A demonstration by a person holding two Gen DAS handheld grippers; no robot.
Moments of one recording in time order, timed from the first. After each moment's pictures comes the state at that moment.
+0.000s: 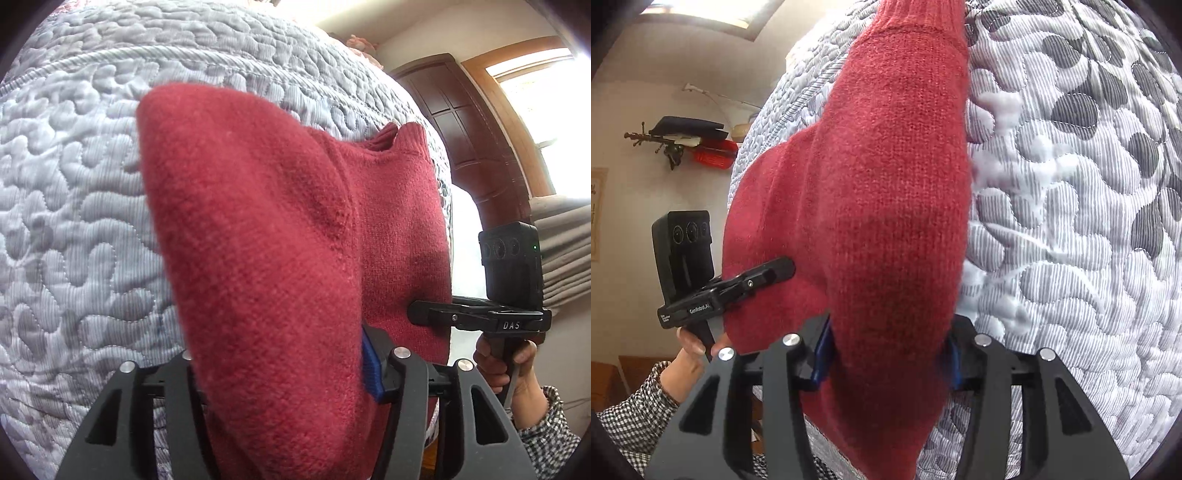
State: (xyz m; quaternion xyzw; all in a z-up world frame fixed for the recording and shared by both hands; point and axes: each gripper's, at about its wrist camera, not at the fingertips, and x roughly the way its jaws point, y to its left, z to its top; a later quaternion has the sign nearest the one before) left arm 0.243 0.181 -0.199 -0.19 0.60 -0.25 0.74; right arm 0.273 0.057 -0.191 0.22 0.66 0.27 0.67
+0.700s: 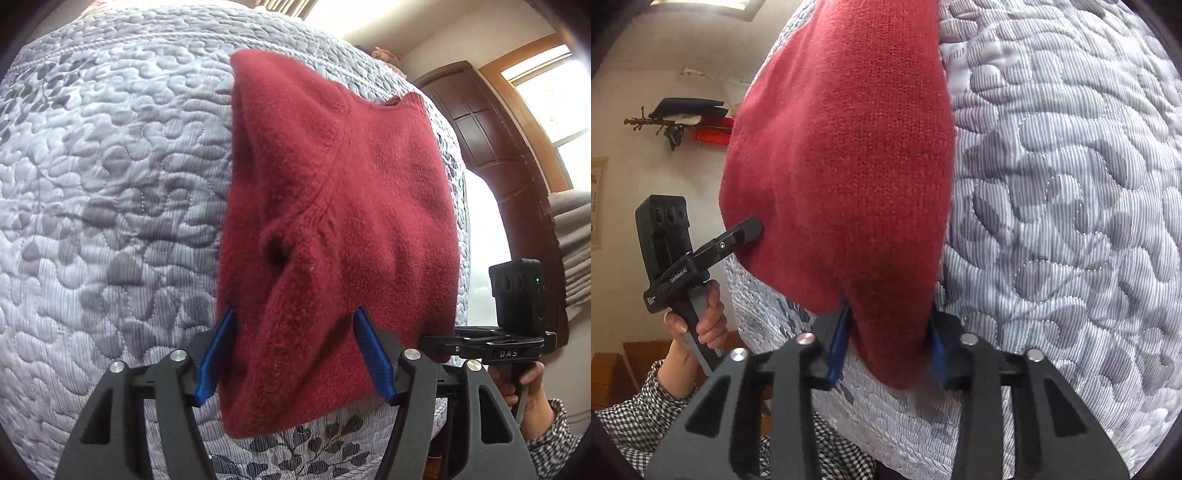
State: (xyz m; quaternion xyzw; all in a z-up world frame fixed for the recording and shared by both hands) left arm 0.120 0.216 -0.182 -0.18 0.59 -0.18 0.77; right arm 0.151 0.037 -0.201 0.23 0.68 0.28 0.63
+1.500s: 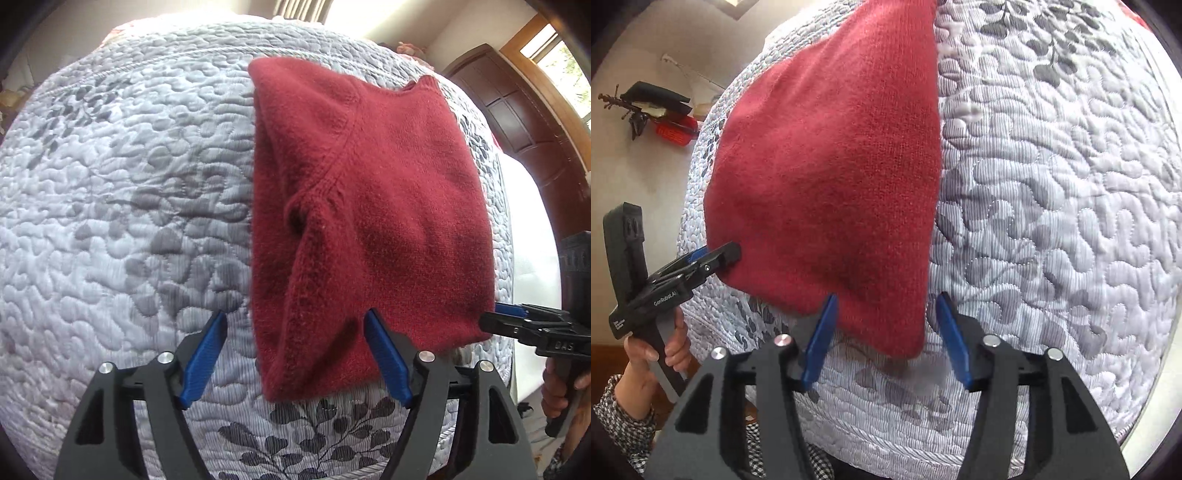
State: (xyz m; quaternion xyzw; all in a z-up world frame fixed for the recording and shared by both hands) left arm 0.086 0.193 -0.165 -0.09 0.59 -0.09 0.80; right arm 0.125 0.040 -0.158 0.11 0.66 0.18 0.72
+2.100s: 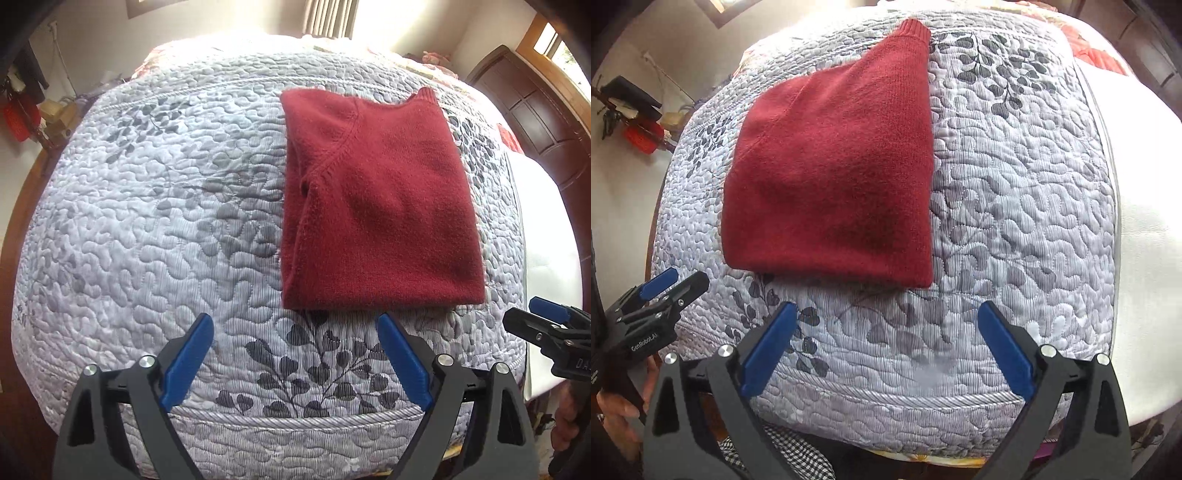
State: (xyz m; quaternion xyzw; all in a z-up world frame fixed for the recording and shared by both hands) left arm 0.012 0.189 -0.104 -0.05 0.58 -0.01 0.82; right arm 0.071 0.071 -0.090 0.06 0.63 0.09 0.77
